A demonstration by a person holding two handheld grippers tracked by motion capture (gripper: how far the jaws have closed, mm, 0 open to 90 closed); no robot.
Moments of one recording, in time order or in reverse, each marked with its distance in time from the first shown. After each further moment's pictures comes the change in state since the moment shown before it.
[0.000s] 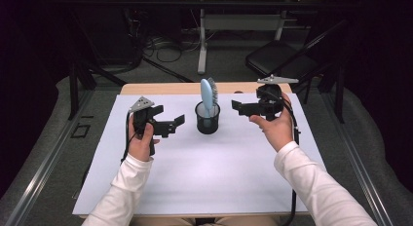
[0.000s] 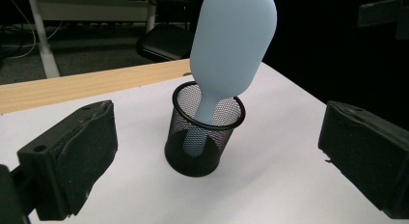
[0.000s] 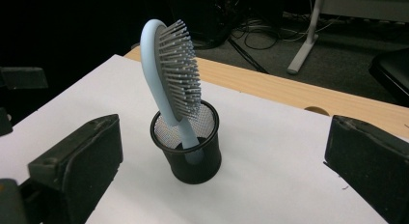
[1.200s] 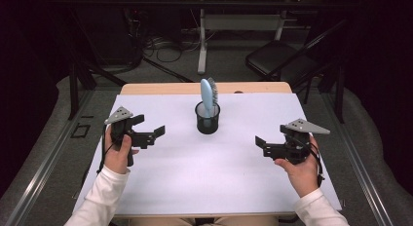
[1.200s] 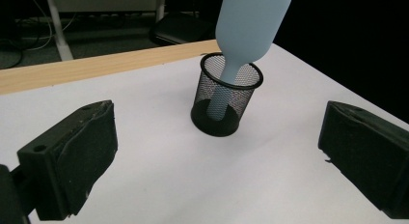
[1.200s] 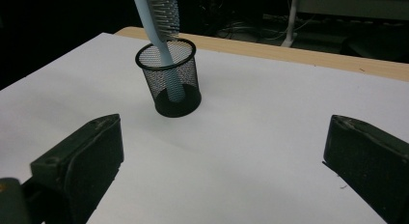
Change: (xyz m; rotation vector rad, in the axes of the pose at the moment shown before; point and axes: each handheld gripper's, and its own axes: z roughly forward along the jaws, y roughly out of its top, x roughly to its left) left arm 0.022 -0.023 -0.056 0.033 0.033 0.017; right arm -0.013 -0.102 -0.069 -0.054 -0.063 0.008
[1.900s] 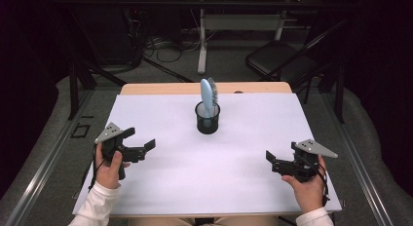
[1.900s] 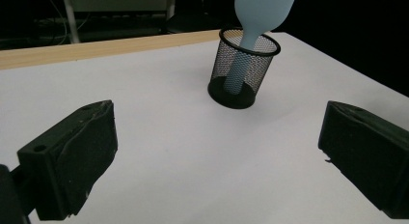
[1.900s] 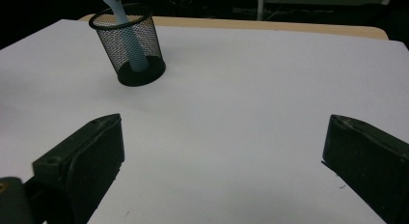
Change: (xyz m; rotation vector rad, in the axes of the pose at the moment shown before) left arm 0.013 -0.048 -0.017 -0.014 0.028 0.034; right arm -0.017 -0.059 -0.012 -0.004 -0.113 0.034
